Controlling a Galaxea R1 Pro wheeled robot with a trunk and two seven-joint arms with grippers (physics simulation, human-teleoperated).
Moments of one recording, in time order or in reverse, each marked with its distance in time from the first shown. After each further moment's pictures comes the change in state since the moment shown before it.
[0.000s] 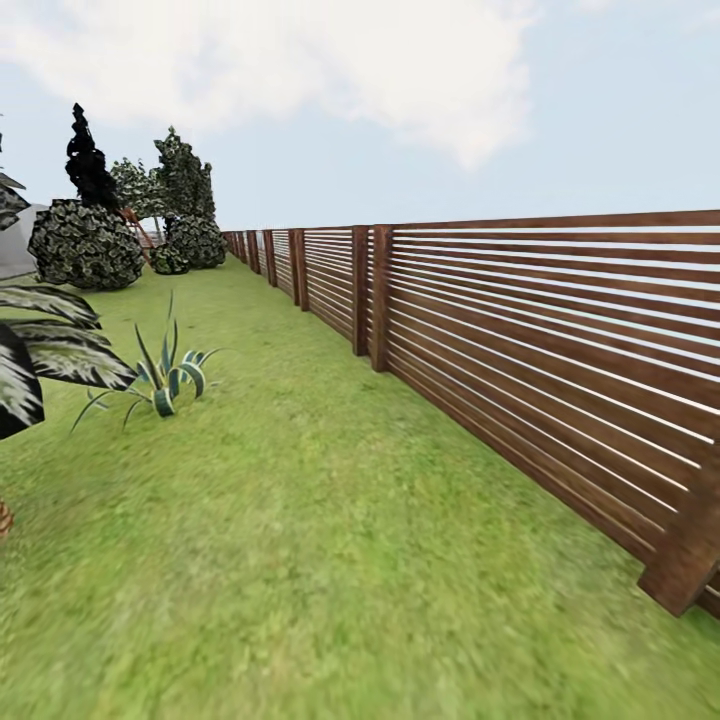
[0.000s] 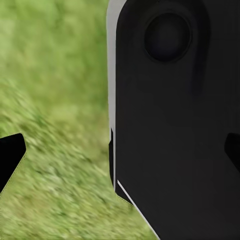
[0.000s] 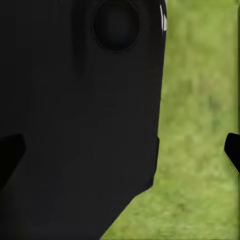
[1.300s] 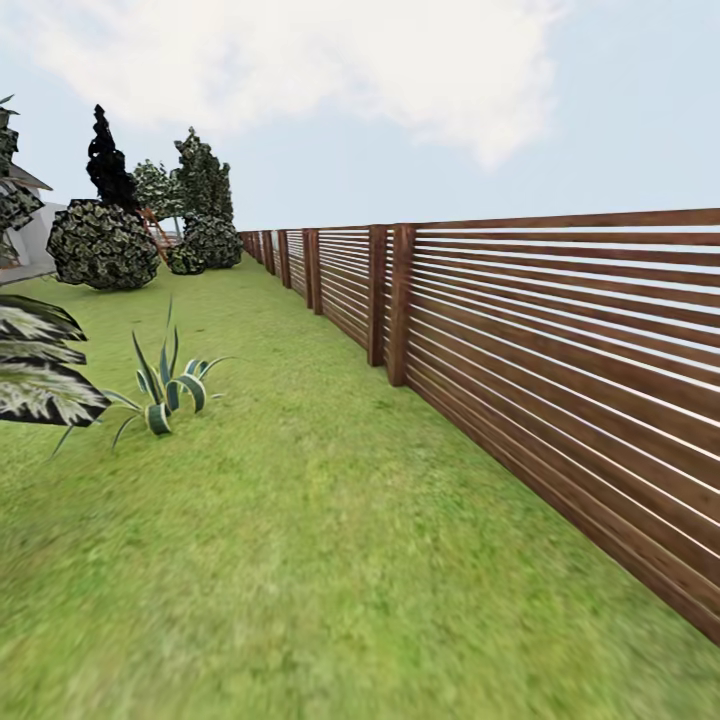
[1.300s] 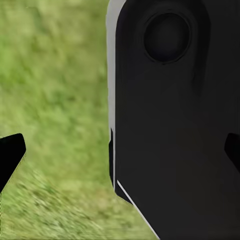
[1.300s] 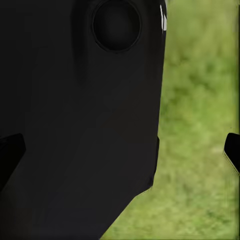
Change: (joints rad) left arm 0.000 0.000 0.000 0.000 0.000 0.000 0.000; right arm 0.000 0.000 0.000 0.000 0.000 0.000 0.000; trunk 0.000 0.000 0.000
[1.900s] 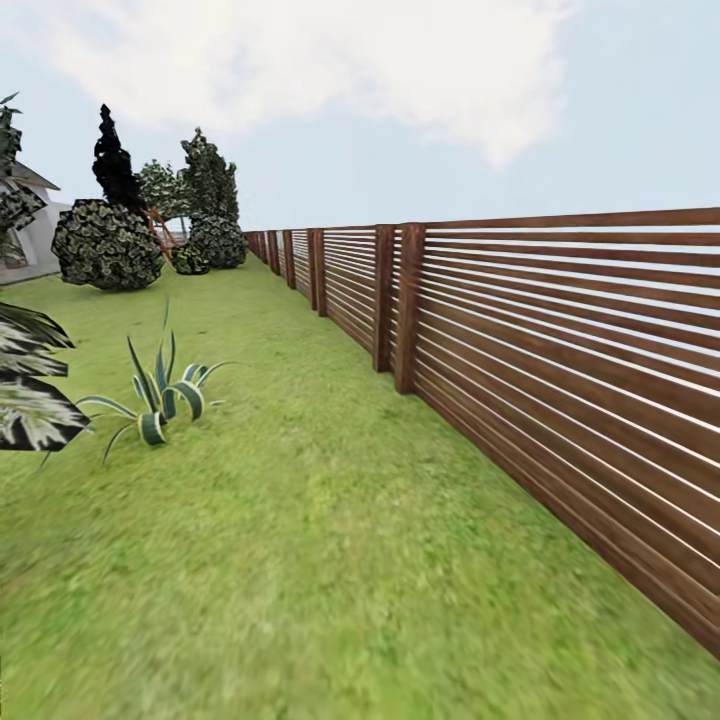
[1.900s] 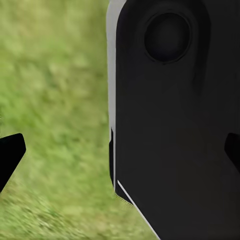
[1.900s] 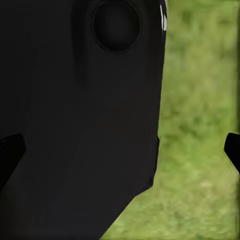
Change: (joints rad) left arm 0.000 0.000 0.000 0.000 0.000 0.000 0.000; right arm 0.000 0.000 0.000 0.000 0.000 0.000 0.000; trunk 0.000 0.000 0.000
